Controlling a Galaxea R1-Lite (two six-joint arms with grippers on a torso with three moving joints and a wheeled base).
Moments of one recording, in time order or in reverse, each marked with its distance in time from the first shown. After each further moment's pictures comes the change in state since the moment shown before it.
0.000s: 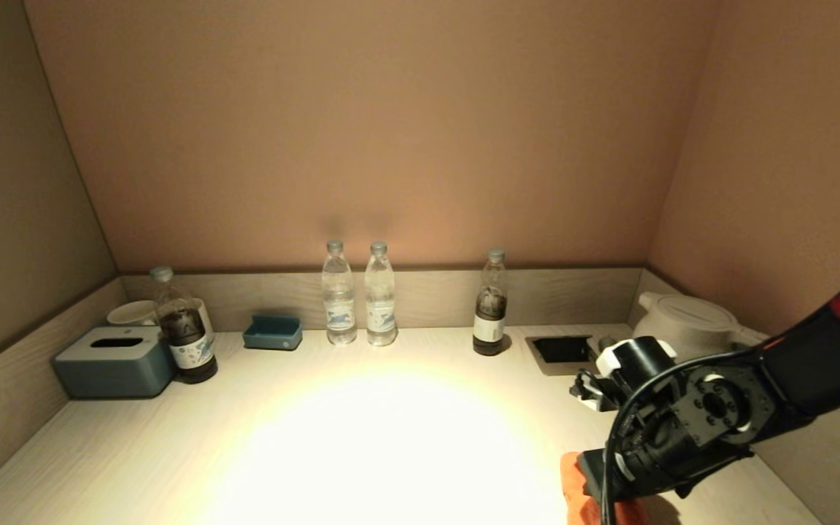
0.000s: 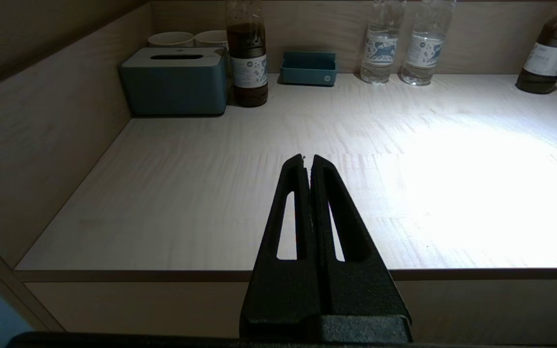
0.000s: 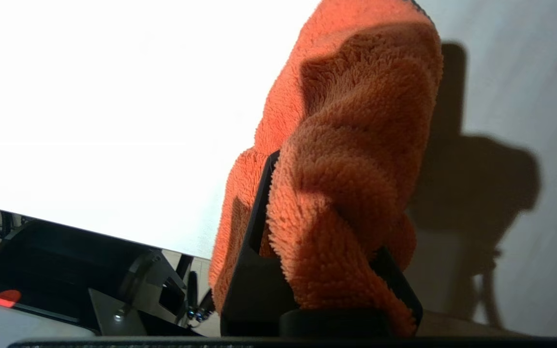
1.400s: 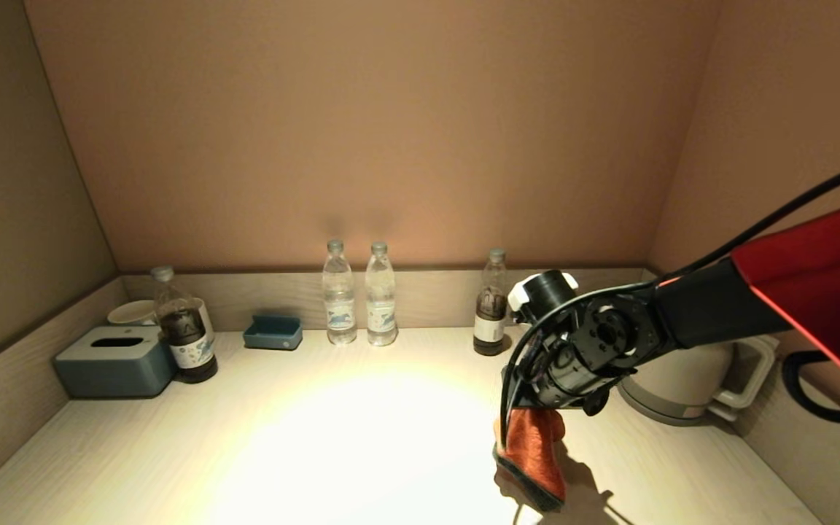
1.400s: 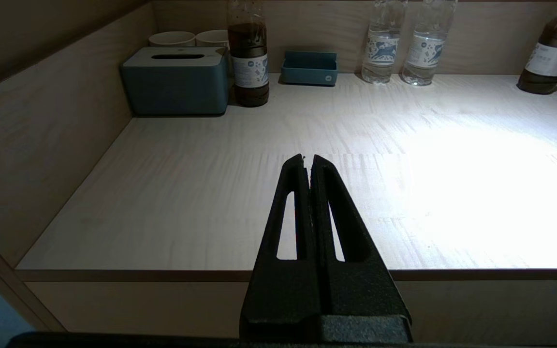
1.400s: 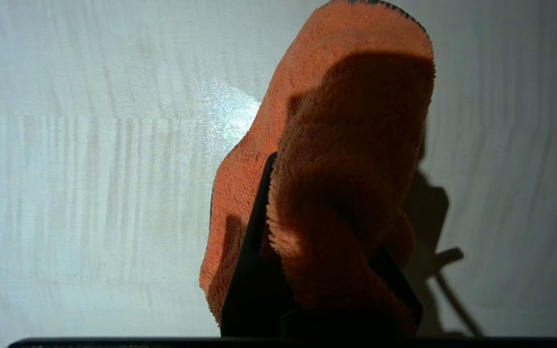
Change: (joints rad) left arm 0.000 0.000 0.000 0.000 0.000 0.000; right arm 0.166 0.132 -0.436 0.116 -0.205 0.297
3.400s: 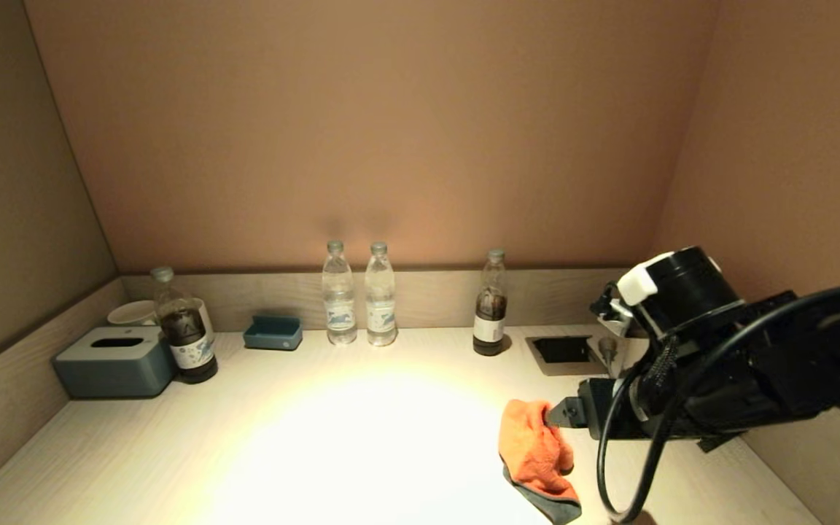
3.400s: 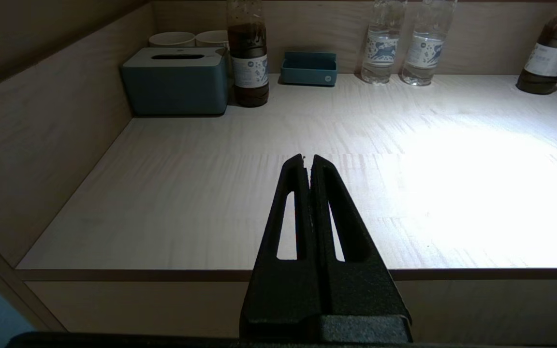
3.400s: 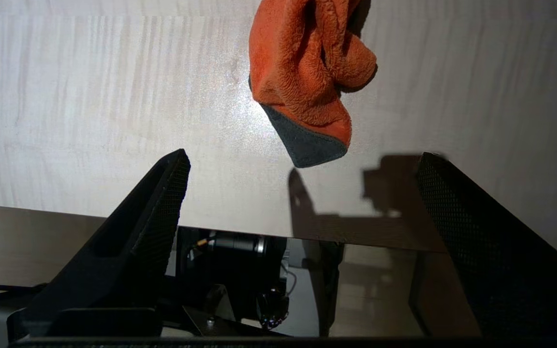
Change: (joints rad) left arm 0.000 0.000 0.000 0.000 0.000 0.000; right arm -0.031 -0.429 0.259 0.106 0.064 -0.025
